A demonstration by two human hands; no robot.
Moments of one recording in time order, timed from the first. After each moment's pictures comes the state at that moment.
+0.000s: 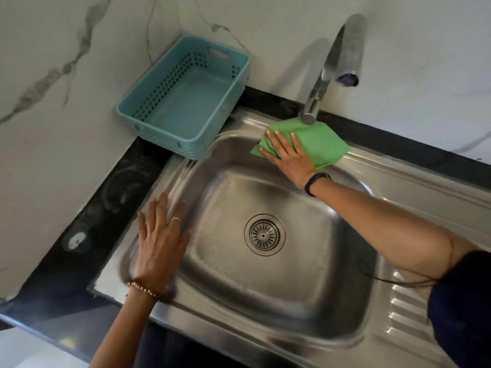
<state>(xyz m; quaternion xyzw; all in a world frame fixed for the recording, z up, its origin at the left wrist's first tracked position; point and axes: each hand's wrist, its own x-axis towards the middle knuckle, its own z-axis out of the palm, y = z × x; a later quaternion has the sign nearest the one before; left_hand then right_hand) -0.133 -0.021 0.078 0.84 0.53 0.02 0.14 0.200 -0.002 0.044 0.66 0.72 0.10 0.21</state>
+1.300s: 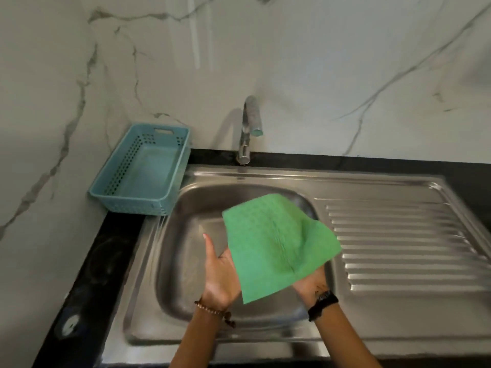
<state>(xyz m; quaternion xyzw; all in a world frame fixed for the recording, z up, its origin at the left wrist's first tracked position) -0.046 -0.072 0.112 0.16 0.26 0.07 0.95 0.057 -0.199 0.144 -0.27 0.10 0.43 0.85</state>
